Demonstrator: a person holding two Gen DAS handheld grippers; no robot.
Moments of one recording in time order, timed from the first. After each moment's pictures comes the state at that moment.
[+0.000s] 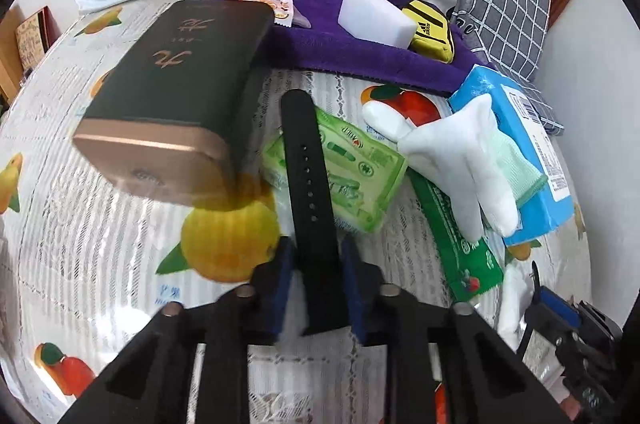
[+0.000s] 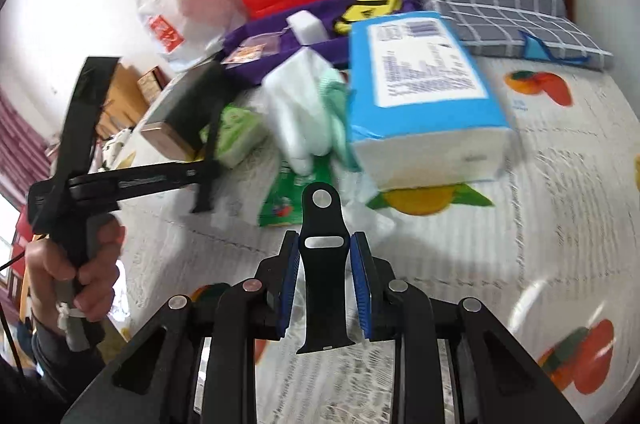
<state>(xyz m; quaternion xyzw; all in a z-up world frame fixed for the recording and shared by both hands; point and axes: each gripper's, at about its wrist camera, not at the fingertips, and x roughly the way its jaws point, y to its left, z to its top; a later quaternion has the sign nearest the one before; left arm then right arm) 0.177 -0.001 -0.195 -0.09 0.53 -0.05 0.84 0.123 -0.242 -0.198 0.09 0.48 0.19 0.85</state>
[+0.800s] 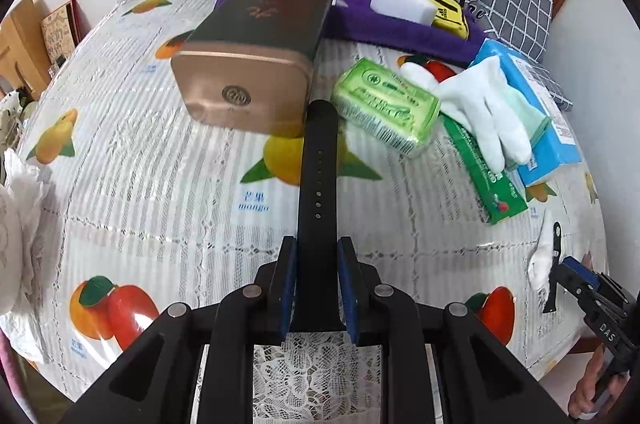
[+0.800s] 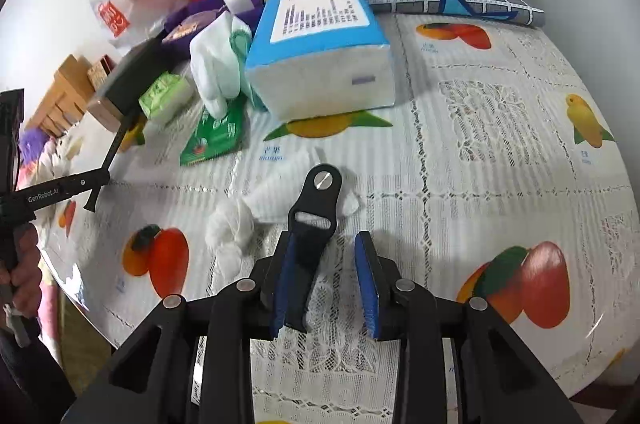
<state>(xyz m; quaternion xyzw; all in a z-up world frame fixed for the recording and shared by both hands) 0.123 0.029 -0.192 -0.06 0.54 -0.02 0.84 0.095 -0.276 -0.213 0.06 0.52 0.10 0.85</state>
